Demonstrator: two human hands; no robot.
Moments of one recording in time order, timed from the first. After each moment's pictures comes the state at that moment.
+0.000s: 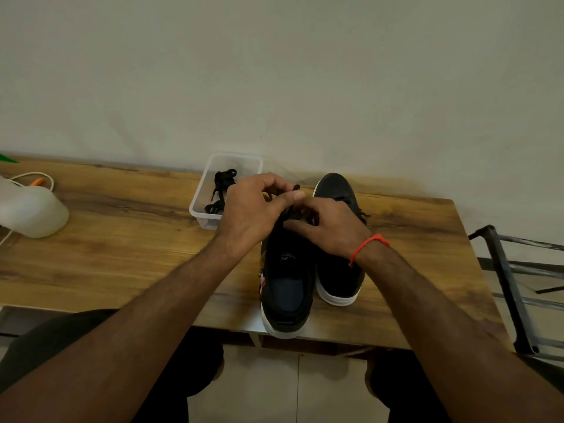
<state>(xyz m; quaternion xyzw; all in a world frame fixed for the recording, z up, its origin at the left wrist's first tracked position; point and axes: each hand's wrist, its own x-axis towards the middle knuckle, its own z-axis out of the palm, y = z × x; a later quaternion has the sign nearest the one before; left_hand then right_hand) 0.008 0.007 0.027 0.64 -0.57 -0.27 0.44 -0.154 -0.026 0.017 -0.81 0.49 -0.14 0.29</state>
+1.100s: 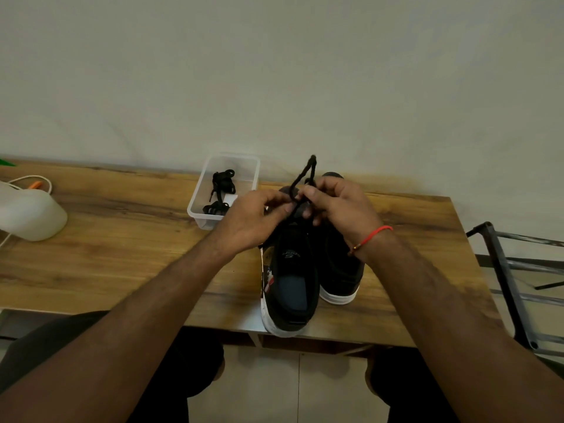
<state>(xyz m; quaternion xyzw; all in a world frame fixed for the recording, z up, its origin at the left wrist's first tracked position) 0.014 0.008 0.022 0.62 -0.63 -0.36 0.30 -0.159 -0.032 0.022 -0.57 0.47 -0.37 0.55</state>
